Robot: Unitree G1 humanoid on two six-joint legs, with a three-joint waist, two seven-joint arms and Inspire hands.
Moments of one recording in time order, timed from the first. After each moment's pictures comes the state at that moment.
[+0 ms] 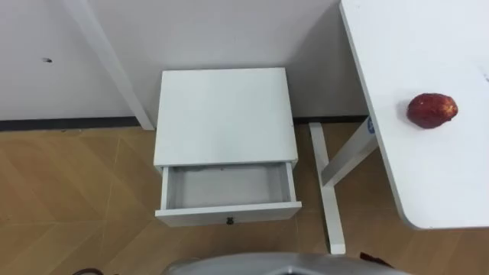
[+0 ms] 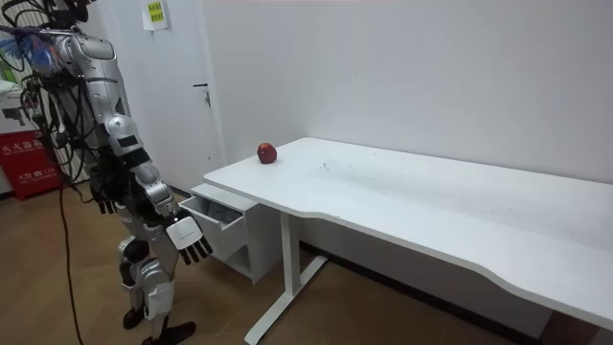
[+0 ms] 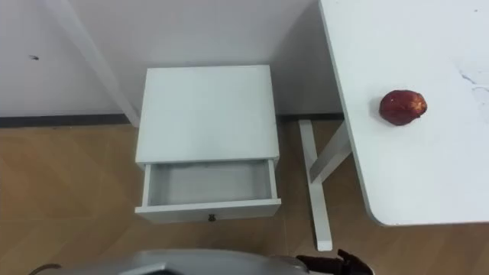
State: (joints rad) left arm 0.25 0.18 0.19 1.12 0.28 0.07 0.10; right arm 0.14 -0.20 -0.13 1.24 0.23 0.00 0.05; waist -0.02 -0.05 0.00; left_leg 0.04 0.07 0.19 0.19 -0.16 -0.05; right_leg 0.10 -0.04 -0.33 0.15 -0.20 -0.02
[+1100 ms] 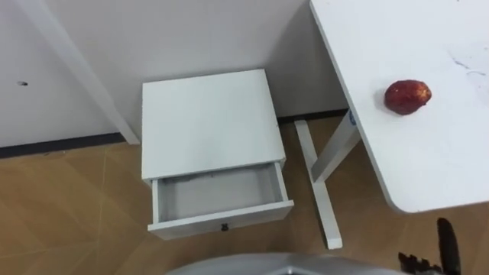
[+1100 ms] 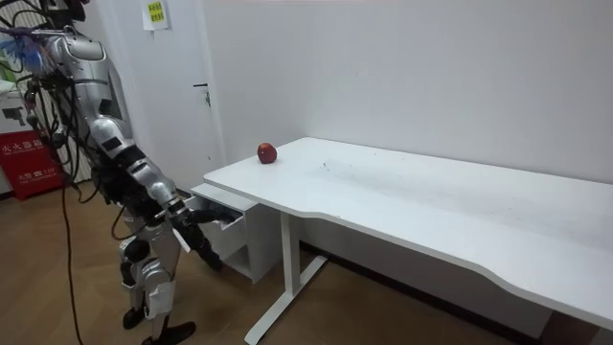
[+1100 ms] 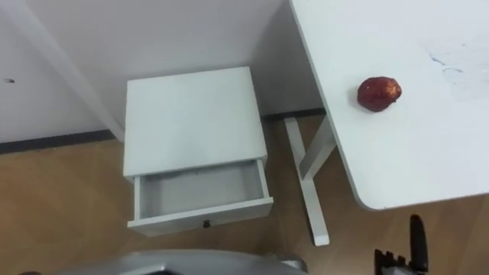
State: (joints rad) left arm 0.27 0.22 0.30 1.12 0.23 0.04 0.13; right arm 0.12 -0.20 -0.60 0.95 1.54 -0.07 -0.22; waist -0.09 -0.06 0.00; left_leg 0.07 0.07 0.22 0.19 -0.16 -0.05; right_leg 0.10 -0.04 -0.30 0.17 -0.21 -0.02
